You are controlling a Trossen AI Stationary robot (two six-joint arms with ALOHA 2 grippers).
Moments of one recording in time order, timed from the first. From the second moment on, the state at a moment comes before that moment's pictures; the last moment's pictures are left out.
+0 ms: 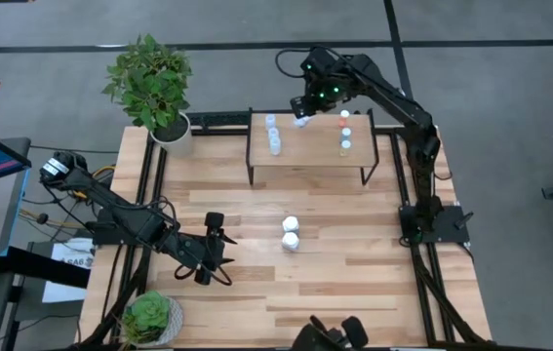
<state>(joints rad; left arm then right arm) -0.53 1.21 0.78 -0.34 -0.41 -0.09 -0.63 2.02 2.33 -1.38 -0.01 0.47</state>
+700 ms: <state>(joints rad) -0.53 1.21 0.78 -0.34 -0.41 -0.07 -0.62 2.05 2.35 -1.41 -0.03 0.52</state>
